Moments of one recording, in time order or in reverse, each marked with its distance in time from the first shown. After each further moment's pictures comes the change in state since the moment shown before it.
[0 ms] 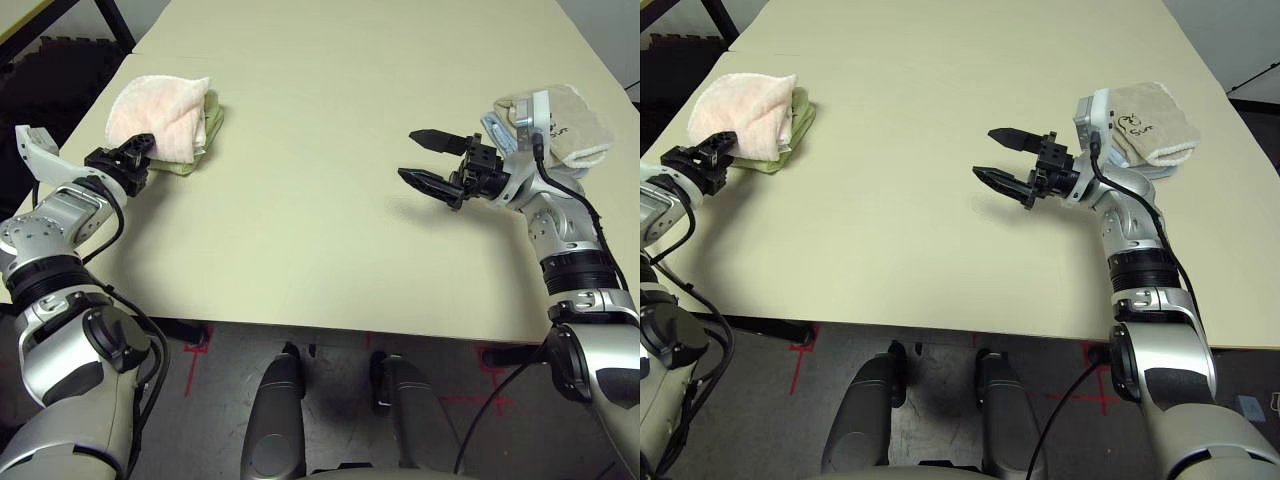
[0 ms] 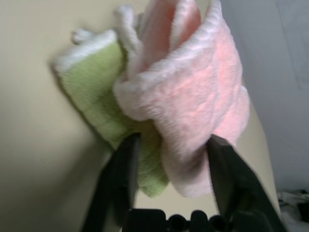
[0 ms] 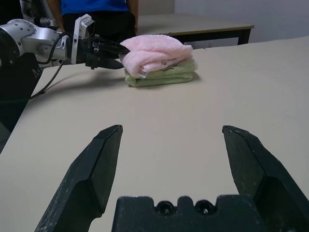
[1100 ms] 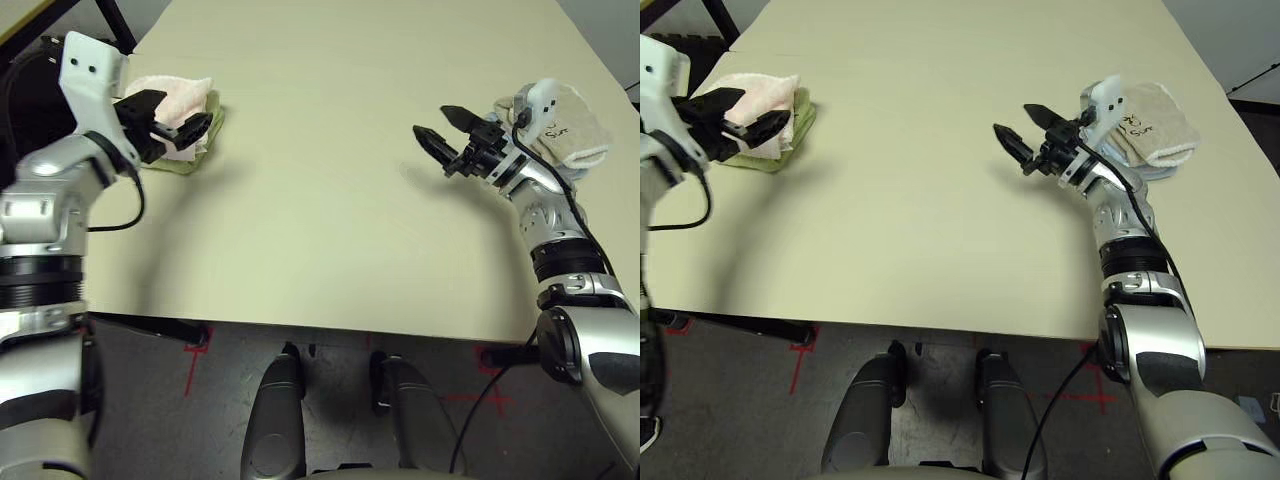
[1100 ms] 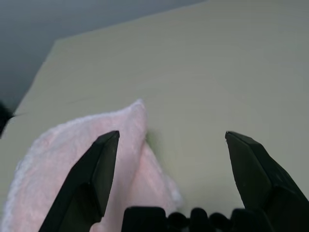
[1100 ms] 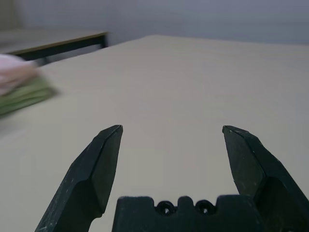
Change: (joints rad) left arm 0.000 0.049 -0.679 -0.096 0.545 -0.756 -0.334; right arm -0.136 0.050 -0.110 0.310 -0.114 -0.193 -0.661
